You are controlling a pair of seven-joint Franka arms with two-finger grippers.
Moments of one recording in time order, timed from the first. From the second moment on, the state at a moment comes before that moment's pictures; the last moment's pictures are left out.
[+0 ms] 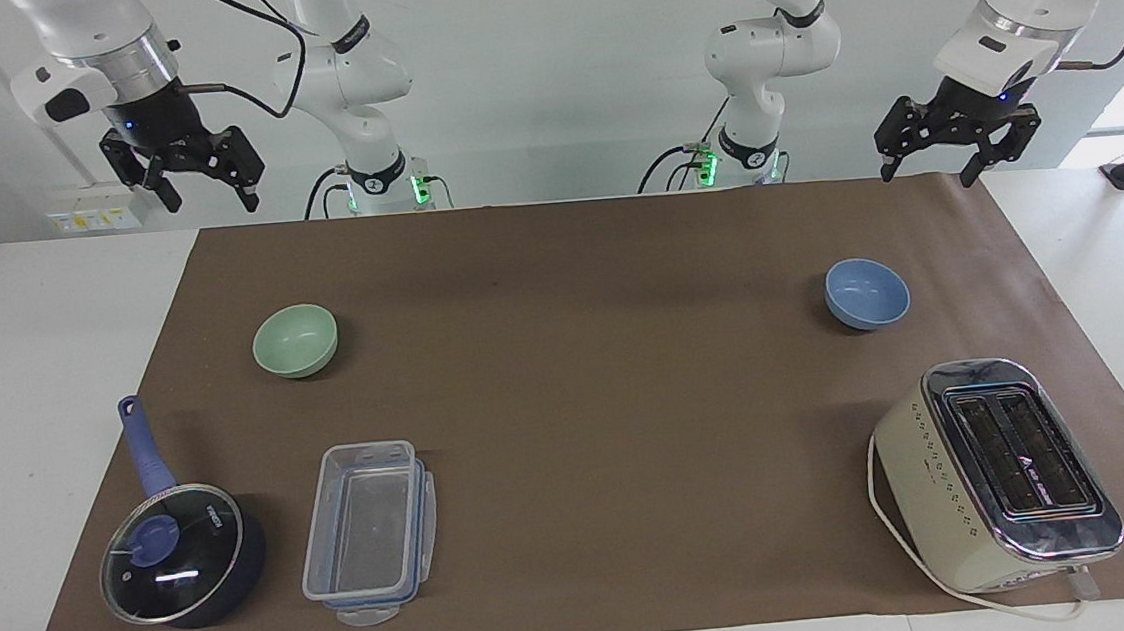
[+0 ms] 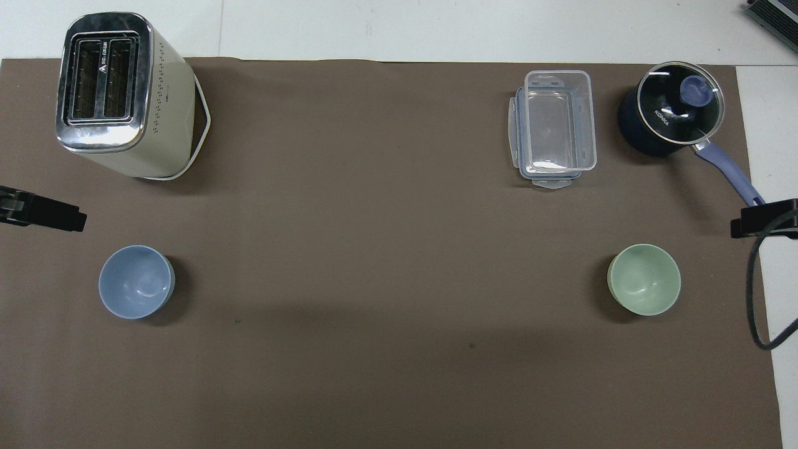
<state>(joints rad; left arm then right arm) 0.00 -0.03 -0.06 -1.52 -0.02 1.48 0.18 0.05 -0.10 -0.10 -1.58 -0.02 1.49 0.05</state>
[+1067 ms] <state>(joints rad) 0.00 -0.03 -0.06 -1.53 -0.02 1.48 0.18 0.05 -0.10 -0.10 -1.59 -0.02 1.49 0.05</state>
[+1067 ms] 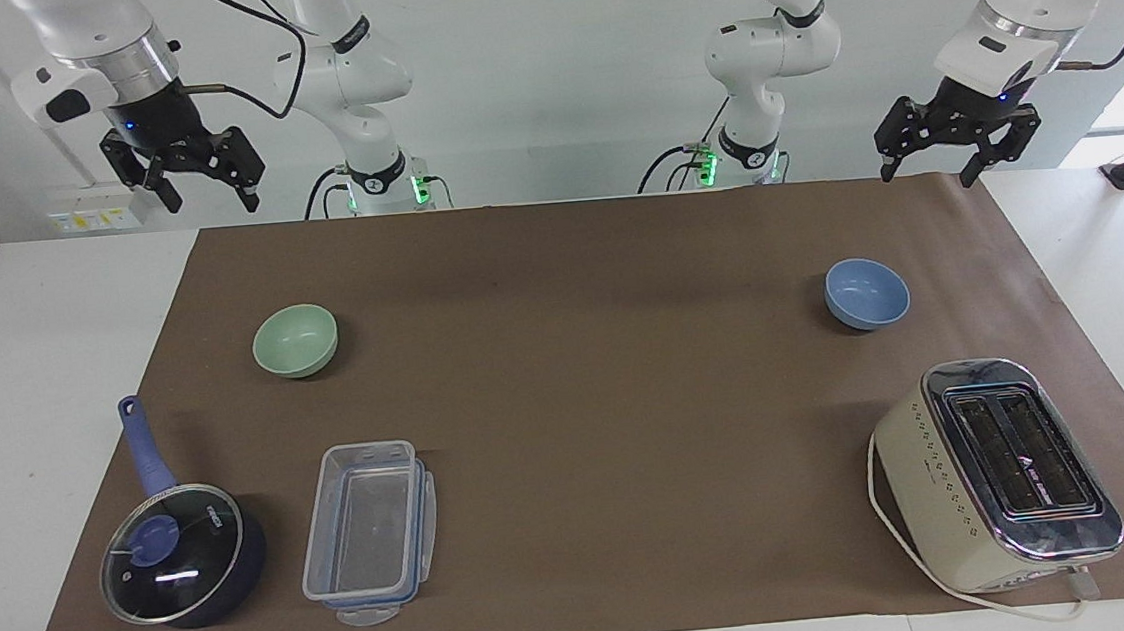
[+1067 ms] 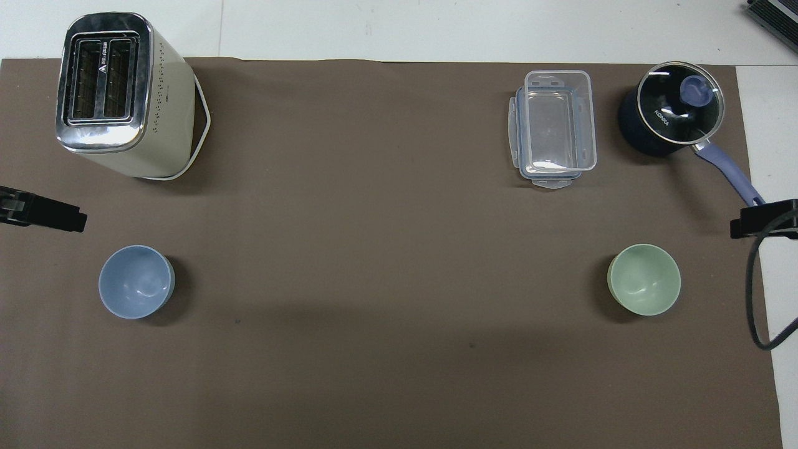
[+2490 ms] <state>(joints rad) 0.24 -0.10 -0.04 -2.20 -0.11 2.05 0.39 0.04 -0.10 -0.10 -1.59 -0.02 1.49 0.05</state>
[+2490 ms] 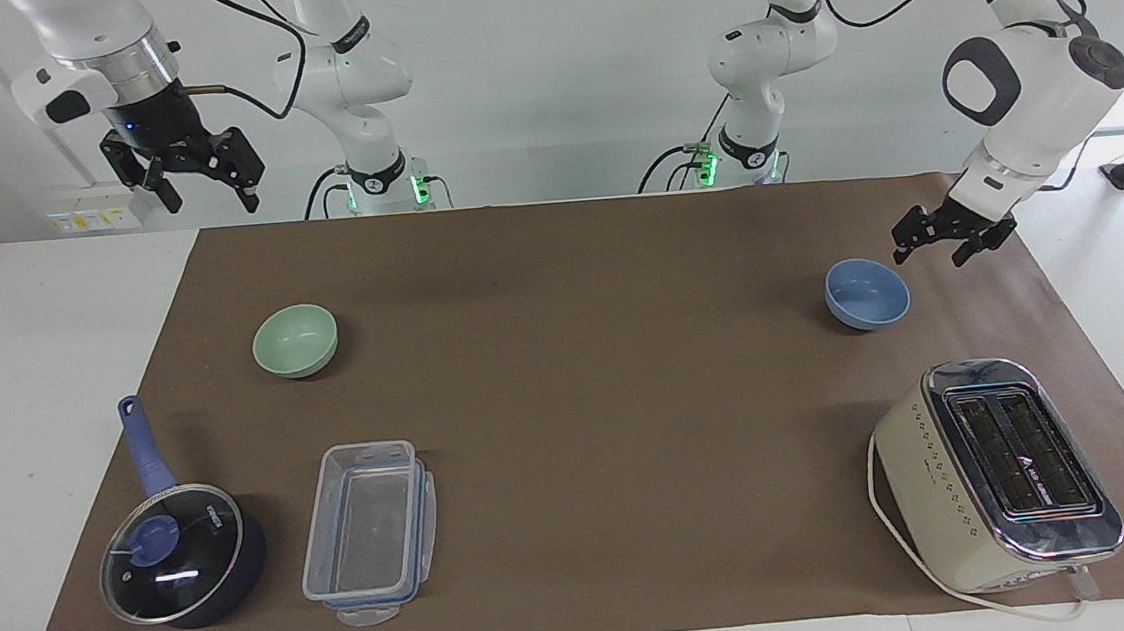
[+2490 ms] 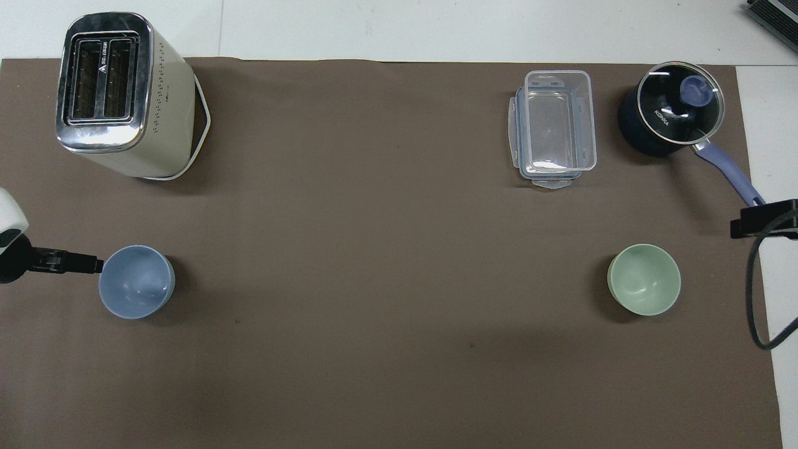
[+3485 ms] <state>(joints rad) 0.27 -0.02 -0.04 -2.34 -0.12 2.19 0.43 0.04 -0.10 -0.10 -1.59 -0.02 1.49 0.05</state>
